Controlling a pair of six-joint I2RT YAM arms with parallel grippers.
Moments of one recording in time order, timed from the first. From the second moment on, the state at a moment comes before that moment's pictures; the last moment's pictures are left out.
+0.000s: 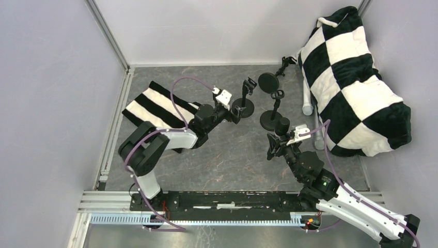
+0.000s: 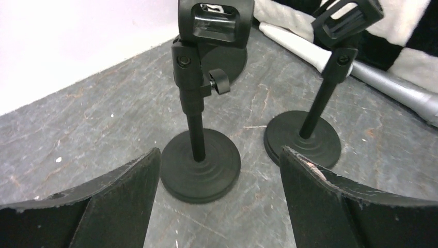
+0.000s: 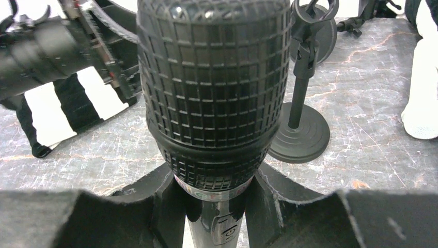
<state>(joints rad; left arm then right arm) -0.73 1.72 0.82 0.90 0.01 -0.01 0.93 0.37 0.30 0.03 0.60 0.18</state>
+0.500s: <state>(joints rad) -0.64 2.02 1.06 1.15 0.12 0.05 0.93 0.29 0.25 0.07 0.51 0.11</state>
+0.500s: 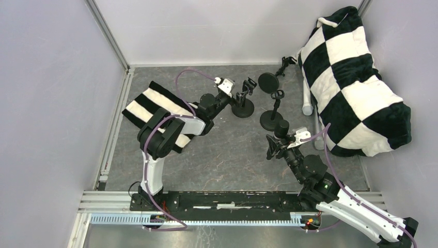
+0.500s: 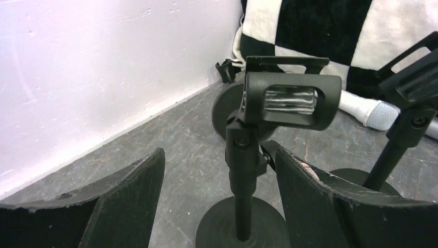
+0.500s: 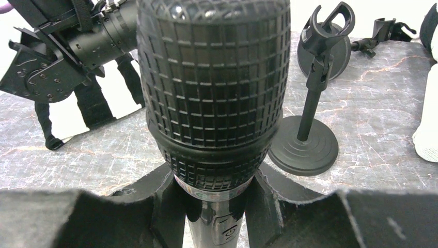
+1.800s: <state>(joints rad) -0.63 1.99 1.03 1.11 0.24 0.05 0.93 0.26 0.25 0.04 0.52 0.10</state>
